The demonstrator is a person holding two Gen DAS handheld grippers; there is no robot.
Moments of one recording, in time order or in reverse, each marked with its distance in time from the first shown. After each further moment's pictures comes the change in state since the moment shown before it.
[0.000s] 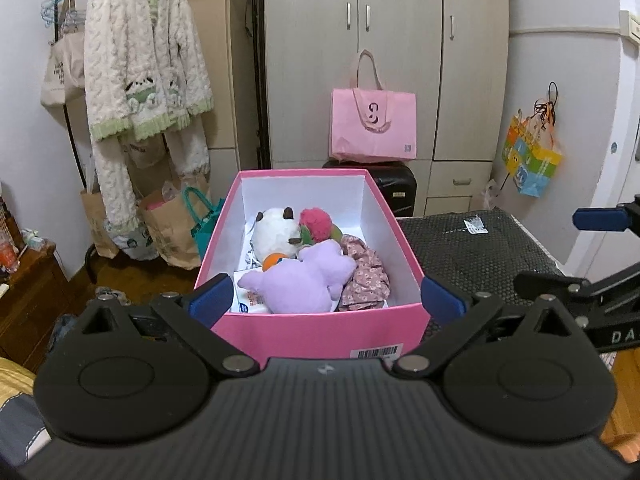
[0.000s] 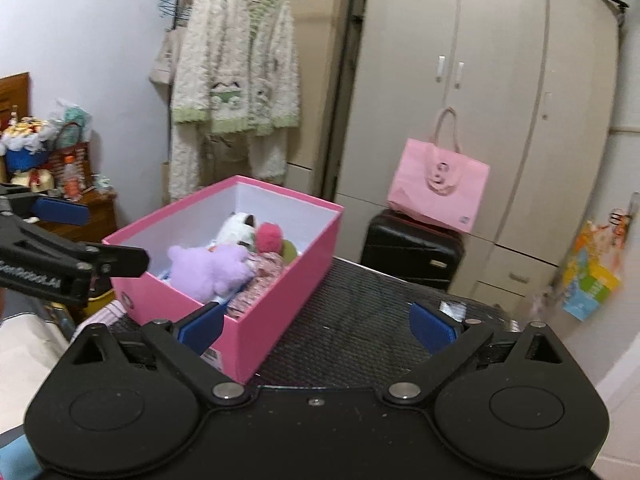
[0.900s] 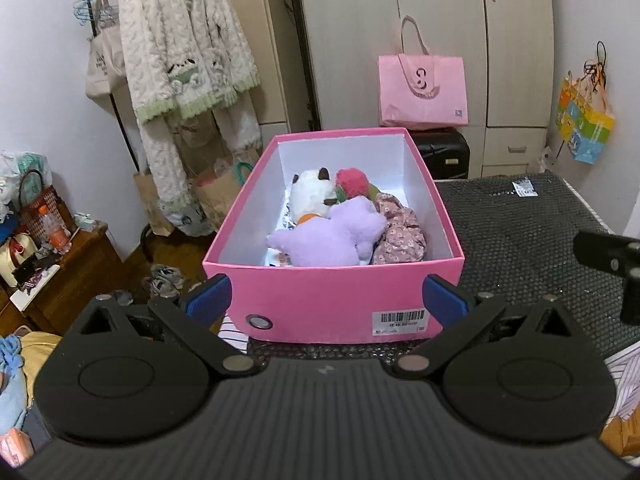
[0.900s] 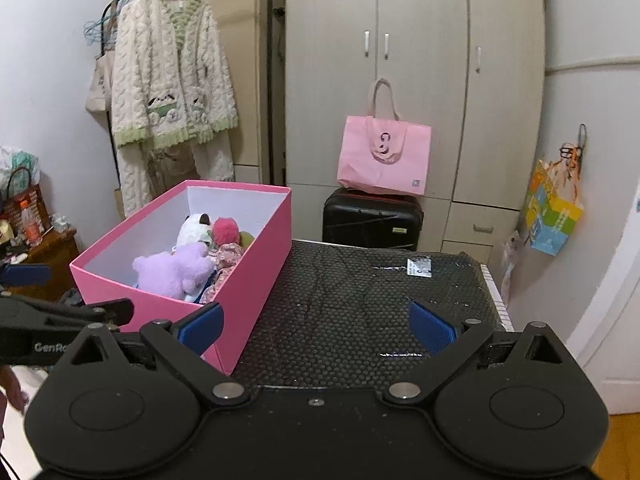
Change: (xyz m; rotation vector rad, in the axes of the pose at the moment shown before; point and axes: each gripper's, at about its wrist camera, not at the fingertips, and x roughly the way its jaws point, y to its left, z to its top) left arm 0.011 -0.033 -0.019 0.020 0.083 0.209; right arm -0.009 -0.008 -0.028 0.211 0.009 -0.110
